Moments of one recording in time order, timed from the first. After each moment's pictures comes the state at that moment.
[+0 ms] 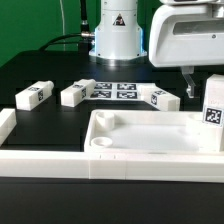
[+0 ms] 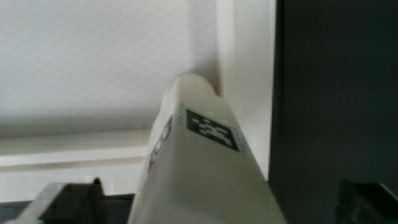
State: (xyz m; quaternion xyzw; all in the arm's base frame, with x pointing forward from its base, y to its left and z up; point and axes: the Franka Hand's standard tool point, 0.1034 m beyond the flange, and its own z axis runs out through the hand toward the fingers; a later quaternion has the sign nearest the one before) arm 0.634 0.111 0.106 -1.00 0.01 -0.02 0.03
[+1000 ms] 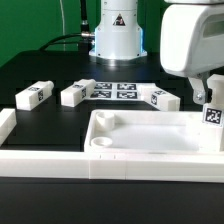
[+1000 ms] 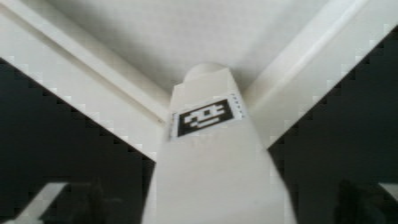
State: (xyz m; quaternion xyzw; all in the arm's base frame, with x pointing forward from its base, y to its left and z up) arm 0.636 0.105 0.107 -0.94 -0.33 -0.03 0.01
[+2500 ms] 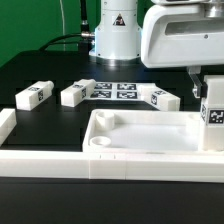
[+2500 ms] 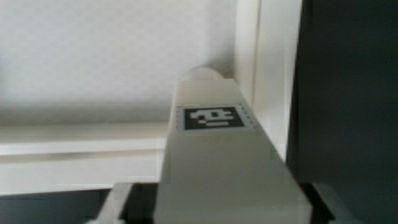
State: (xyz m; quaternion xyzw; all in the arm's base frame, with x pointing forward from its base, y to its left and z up) arm 0.637 0.099 0.107 -1.00 0.07 -0.02 0.03
